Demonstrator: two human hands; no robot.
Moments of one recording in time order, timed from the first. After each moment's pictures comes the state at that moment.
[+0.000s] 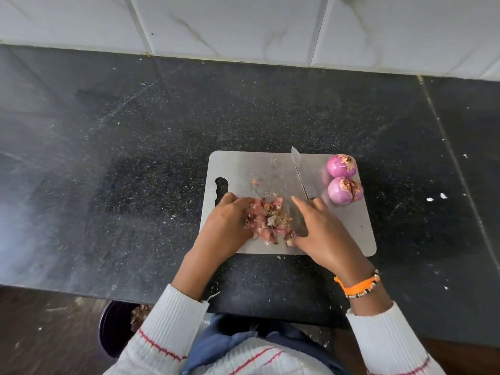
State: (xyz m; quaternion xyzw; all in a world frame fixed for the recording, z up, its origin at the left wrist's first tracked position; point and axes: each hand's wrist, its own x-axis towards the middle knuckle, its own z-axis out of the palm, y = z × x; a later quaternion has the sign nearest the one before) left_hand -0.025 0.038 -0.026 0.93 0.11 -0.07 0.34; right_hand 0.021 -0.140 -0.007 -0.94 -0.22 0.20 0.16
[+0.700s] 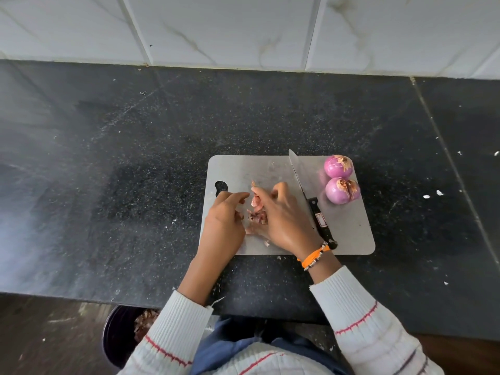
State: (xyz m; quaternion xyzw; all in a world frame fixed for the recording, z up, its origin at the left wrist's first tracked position) left_hand -0.026 0.032 -0.029 0.91 0.16 0.07 0.38; right_hand 0.033 -0.087 -0.032 -0.94 -0.28 0.13 0.15
